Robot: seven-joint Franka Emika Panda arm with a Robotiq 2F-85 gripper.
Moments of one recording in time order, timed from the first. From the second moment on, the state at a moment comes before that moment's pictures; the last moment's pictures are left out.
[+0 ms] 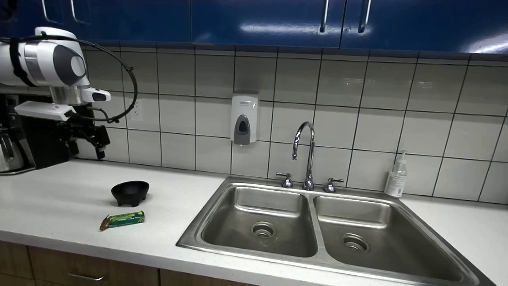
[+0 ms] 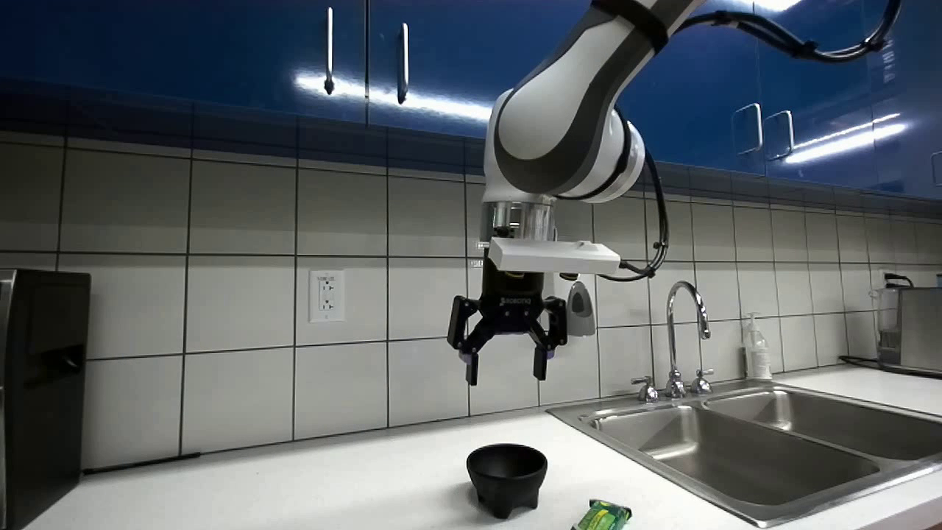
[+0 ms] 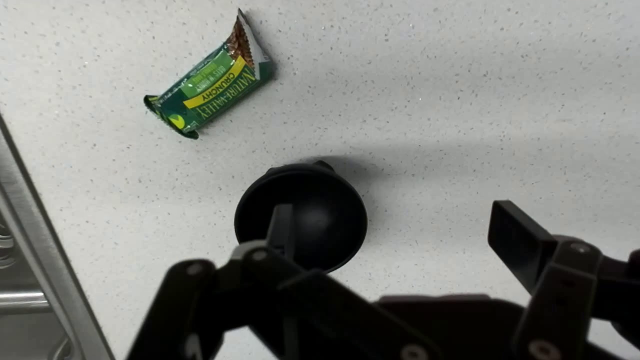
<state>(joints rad) 0.17 -0.06 0.30 -2.35 -0.06 2.46 0.48</state>
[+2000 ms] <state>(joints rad) 0.29 0.34 0.13 -2.11 -0.07 2.60 0.48</state>
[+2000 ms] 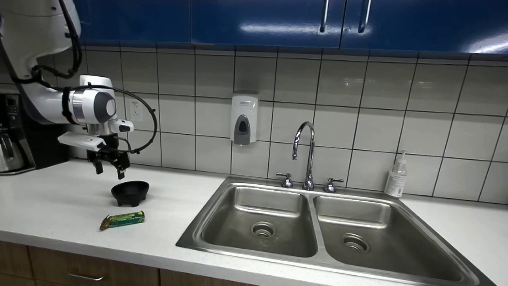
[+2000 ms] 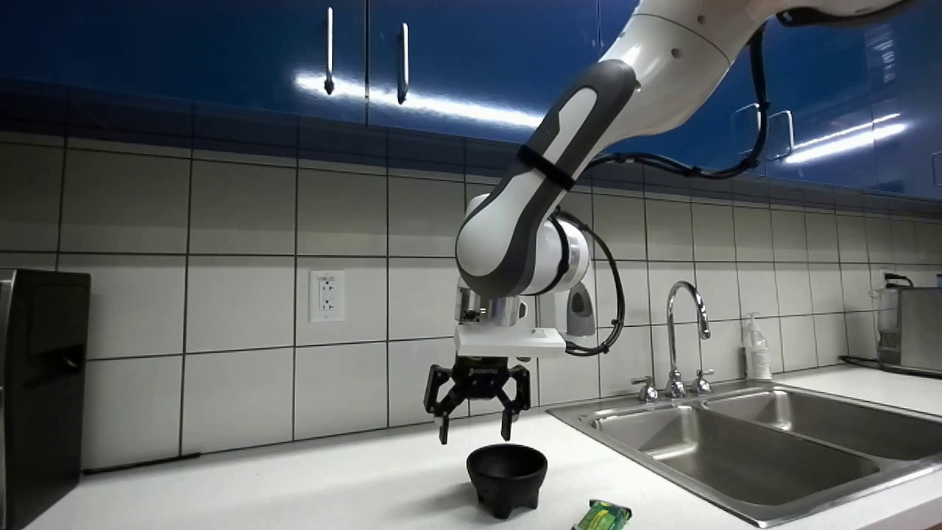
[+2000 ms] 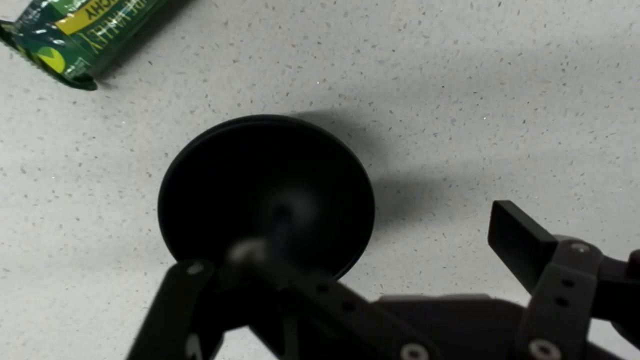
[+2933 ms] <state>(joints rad) 0.31 0.46 0.08 -2.02 -0.07 2.58 0.48</state>
